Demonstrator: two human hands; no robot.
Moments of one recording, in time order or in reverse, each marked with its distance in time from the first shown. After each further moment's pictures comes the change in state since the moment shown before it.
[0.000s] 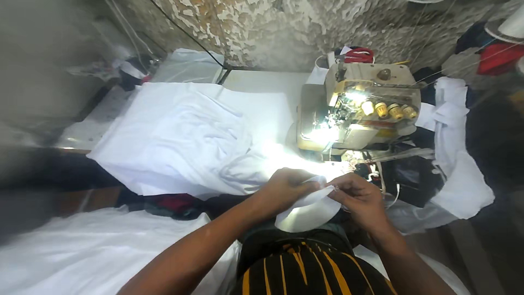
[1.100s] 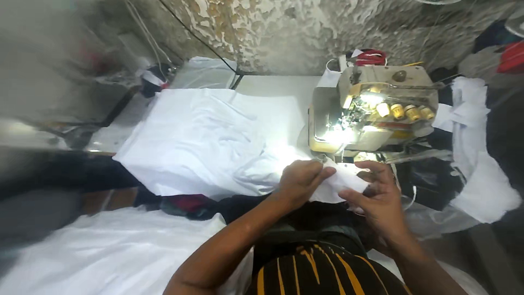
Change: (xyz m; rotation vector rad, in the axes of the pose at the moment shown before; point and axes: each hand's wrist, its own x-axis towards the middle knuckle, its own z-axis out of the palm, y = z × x) left_hand 0.023 -0.043 0.006 0.449 0.392 0.631; right_hand 0.000 -0.011 0.017 0.034 0.167 0.059
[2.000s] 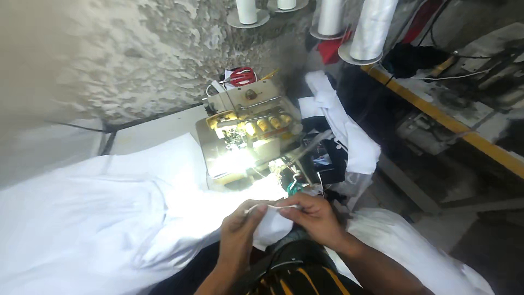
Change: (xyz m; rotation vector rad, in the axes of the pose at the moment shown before) left_hand 0.026 0.056 0.081 -0.777 -0.013 -0.420; right_hand -0.021 -0.005 -0.075 0.000 0.062 -0.183
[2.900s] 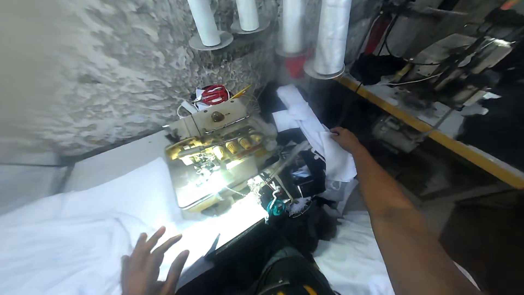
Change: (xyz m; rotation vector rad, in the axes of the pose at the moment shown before) left_hand -0.002 -0.008 -0.107 1.124 0.000 0.207; right_hand 0.100 0.087 -0.337 -1.080 0.312 0.820
